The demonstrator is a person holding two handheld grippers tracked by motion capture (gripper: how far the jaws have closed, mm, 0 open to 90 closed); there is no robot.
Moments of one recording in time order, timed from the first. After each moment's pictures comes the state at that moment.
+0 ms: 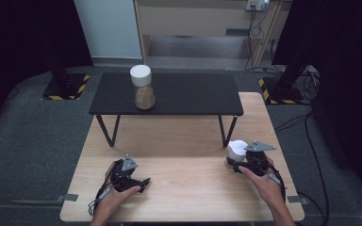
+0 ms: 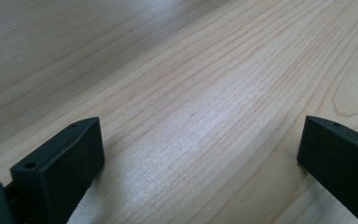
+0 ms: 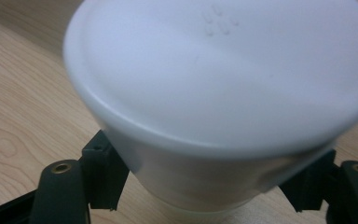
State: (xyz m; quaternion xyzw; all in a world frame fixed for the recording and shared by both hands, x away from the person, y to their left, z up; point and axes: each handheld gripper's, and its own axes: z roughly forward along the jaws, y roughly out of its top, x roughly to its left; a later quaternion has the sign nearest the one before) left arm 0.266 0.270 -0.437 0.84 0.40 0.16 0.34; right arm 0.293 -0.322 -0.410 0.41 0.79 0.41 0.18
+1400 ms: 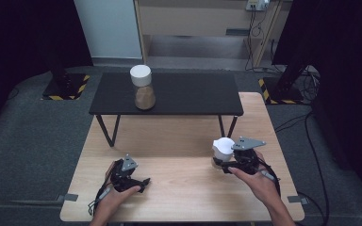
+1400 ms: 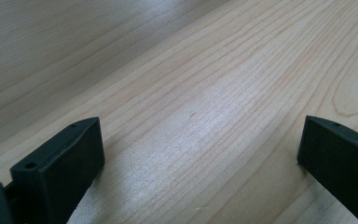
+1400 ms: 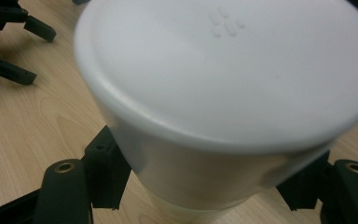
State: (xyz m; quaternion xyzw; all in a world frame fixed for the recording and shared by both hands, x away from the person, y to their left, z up) left arm 0.266 0.270 -0.437 0.84 0.40 0.16 0.34; right arm 0.291 -0.291 -0.363 0.32 0.83 0.43 0.16
